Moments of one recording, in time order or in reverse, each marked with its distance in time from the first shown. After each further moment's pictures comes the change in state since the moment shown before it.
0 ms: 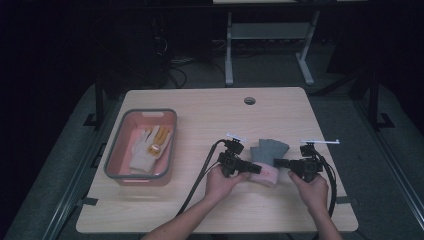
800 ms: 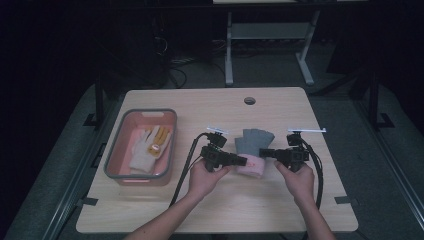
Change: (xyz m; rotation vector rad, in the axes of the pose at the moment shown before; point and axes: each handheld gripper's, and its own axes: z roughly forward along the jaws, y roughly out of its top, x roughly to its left) left arm 0.006 0.000 -0.055 -0.077 0.034 0.007; right arm 0.041 0.026 0.014 -0.023 0.083 -0.032
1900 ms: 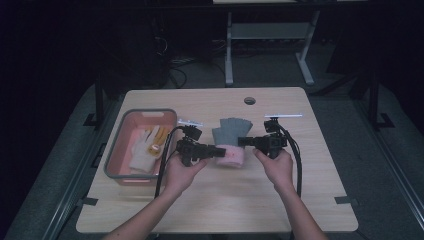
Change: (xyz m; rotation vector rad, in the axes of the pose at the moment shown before) left arm 0.017 -0.001 -0.064 -0.081 0.050 -0.002; right arm 0.051 0.033 0.033 0.024 0.070 -0.058
